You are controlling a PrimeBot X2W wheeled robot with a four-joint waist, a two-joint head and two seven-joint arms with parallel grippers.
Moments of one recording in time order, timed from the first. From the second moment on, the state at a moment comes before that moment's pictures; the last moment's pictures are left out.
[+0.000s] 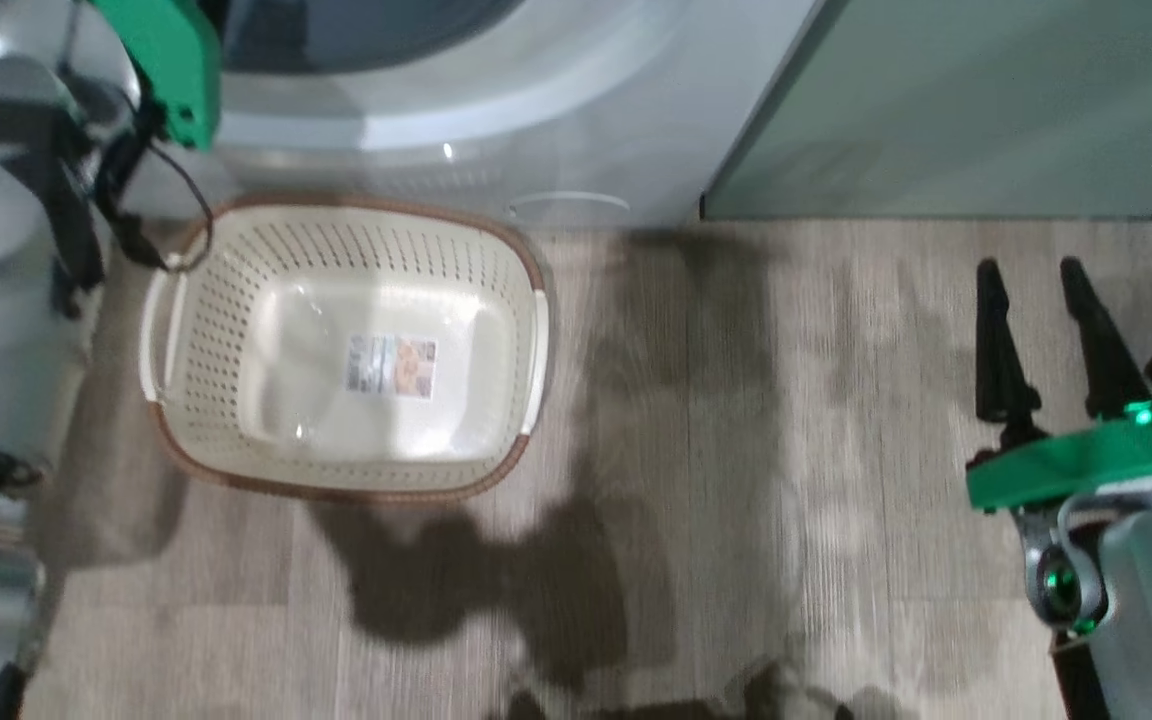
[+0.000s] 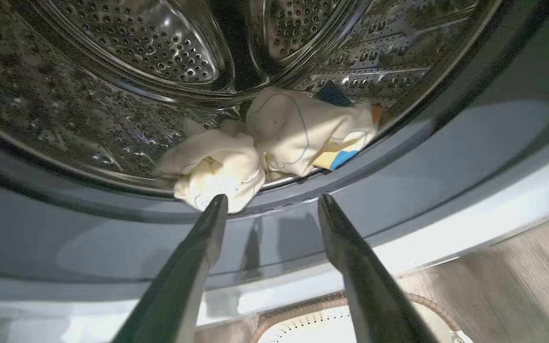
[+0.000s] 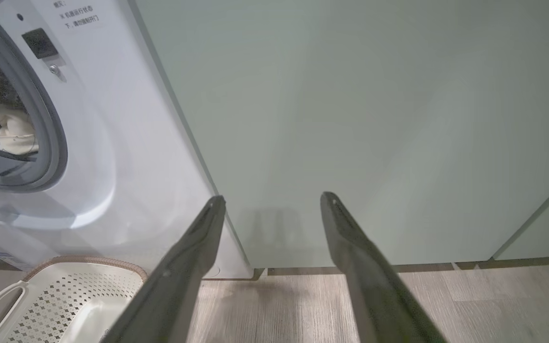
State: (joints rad) left arm -1.12 0.34 -0.25 0.81 -0.20 -0.13 0.15; right arm -0.34 -0.05 0.11 0.27 0.28 0.13 -0.25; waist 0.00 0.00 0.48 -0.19
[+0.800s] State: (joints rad) left arm -1.42 0.44 -0.42 0.91 -0.18 -0.11 0.20; right arm -0.45 -0.05 0.16 0.25 0.31 0.13 -0.25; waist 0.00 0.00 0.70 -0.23
